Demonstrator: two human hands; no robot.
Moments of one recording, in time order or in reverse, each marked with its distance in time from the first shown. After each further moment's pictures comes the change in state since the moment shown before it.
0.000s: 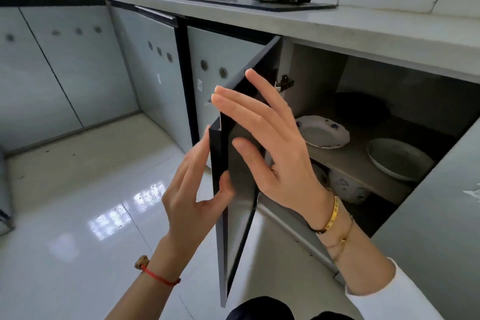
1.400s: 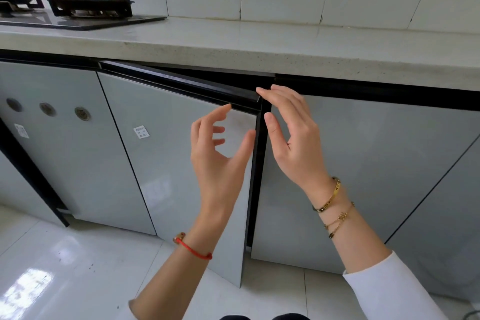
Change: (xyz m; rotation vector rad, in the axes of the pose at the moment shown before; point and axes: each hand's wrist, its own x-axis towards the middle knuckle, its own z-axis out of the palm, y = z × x) left_hand 0.032 0.153 0.187 -0.645 -0.346 -0.521; right_hand -0.088 0.018 -0.210 -0.715 0.186 0.545
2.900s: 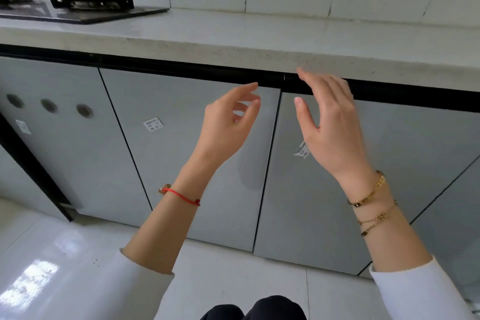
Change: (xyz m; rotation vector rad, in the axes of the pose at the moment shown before) left_hand 0.074 0.002 0.003 0.154 -0.444 0.001; right_hand 0.023 0.014 -0.029 -0.329 -0.095 0.129
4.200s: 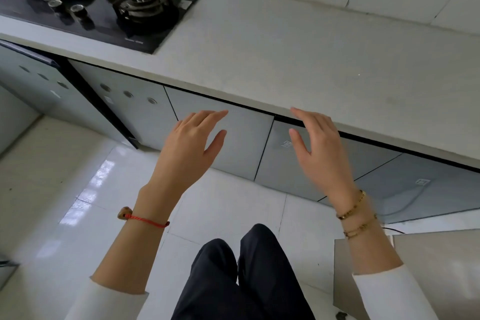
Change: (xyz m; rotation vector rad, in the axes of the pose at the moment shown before) left_hand 0.014 0.255 -0.186 0.659 -0.274 -0.174; right_hand 0.137 -0.105 -0.216 0.177 -0.573 0.287
